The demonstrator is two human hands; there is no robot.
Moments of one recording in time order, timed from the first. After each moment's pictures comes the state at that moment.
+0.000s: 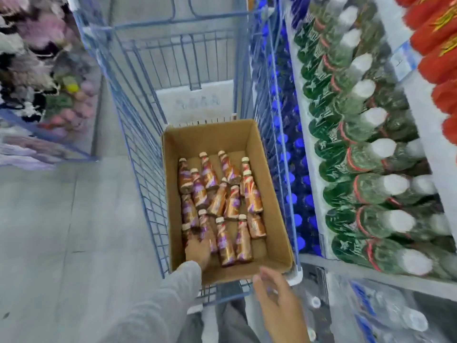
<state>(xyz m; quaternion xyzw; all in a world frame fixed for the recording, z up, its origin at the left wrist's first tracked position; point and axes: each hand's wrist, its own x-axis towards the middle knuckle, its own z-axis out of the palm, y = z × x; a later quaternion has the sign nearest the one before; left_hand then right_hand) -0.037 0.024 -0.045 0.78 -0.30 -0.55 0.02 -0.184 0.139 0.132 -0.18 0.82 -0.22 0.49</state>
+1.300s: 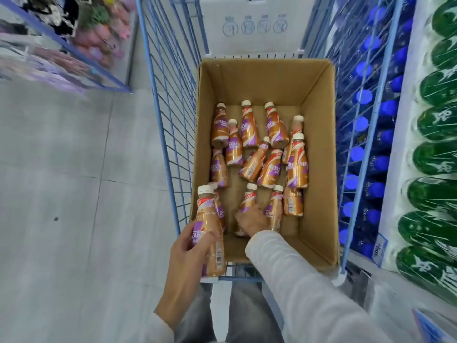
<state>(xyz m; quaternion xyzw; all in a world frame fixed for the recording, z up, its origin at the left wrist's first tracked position) 0.001 0.070 0.055 0.78 -0.14 -0.57 0.21 -0.129 0.028 -0.131 -0.29 0.79 0.14 0.53</state>
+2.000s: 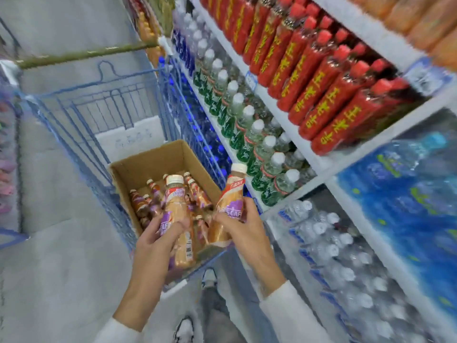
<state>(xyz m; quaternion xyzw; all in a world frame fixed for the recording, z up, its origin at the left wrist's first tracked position) 0.017 0.096 0.259 0.53 -0.39 -0.71 0.25 -0.140 0.169 0.275 -0.18 0.74 -0.50 0.41</state>
